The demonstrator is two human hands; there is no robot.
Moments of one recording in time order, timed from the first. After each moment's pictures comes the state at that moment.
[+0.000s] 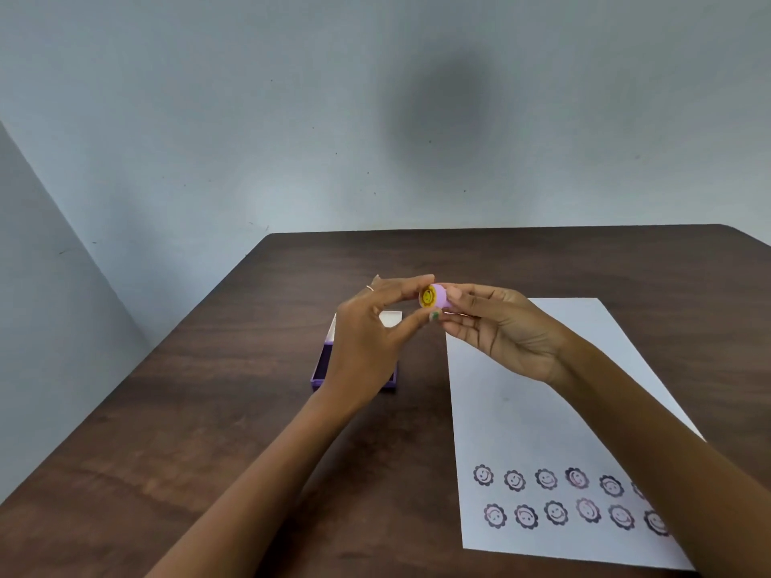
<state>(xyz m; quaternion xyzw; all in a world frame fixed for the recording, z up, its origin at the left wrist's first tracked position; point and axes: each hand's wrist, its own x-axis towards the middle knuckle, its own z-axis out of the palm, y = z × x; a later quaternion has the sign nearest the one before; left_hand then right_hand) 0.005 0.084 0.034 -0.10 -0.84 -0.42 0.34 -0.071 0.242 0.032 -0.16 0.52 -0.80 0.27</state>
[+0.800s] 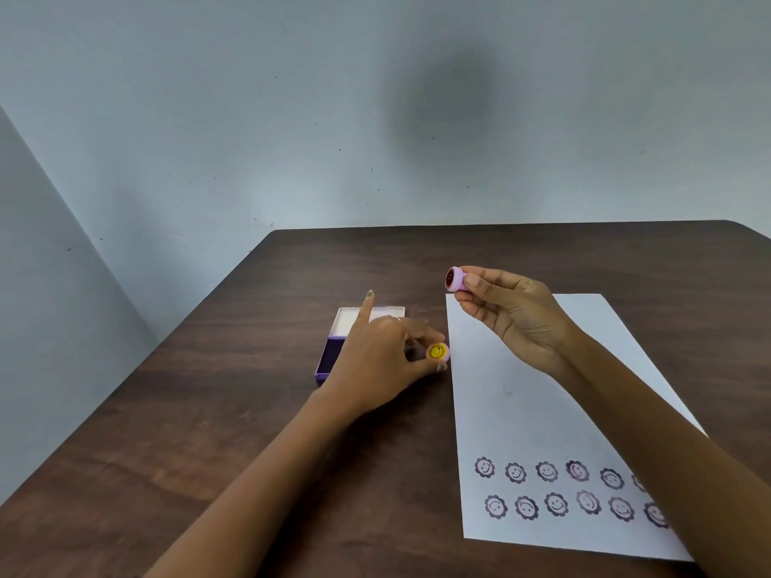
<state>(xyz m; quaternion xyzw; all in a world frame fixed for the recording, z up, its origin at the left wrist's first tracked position) -0.001 0.075 0.014 -0.12 -0.95 -0.22 0.16 -0.072 0.246 0.032 -0.12 0.54 -0.82 0.15</state>
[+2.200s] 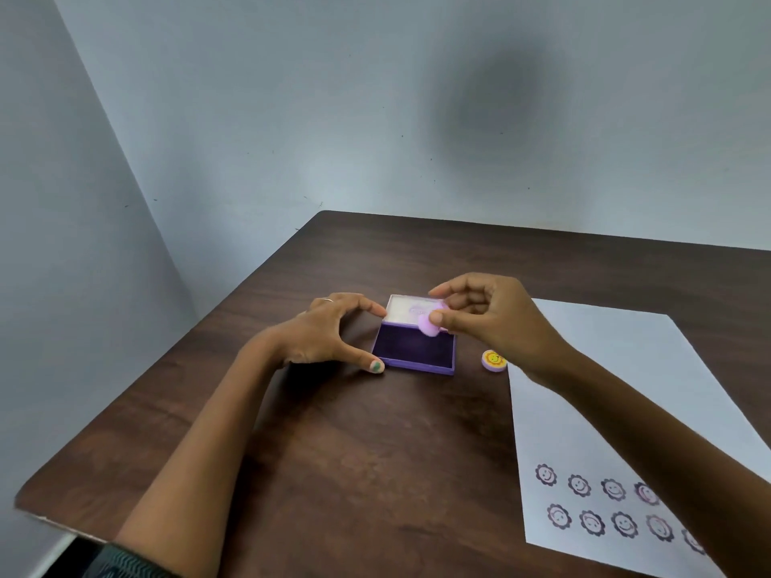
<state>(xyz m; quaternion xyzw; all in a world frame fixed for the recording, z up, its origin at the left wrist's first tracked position) 0.020 -0.063 0.012 0.00 -0.94 -0.32 -0.05 -0.039 0.176 0.041 -0.32 0.78 -0.53 0.05</state>
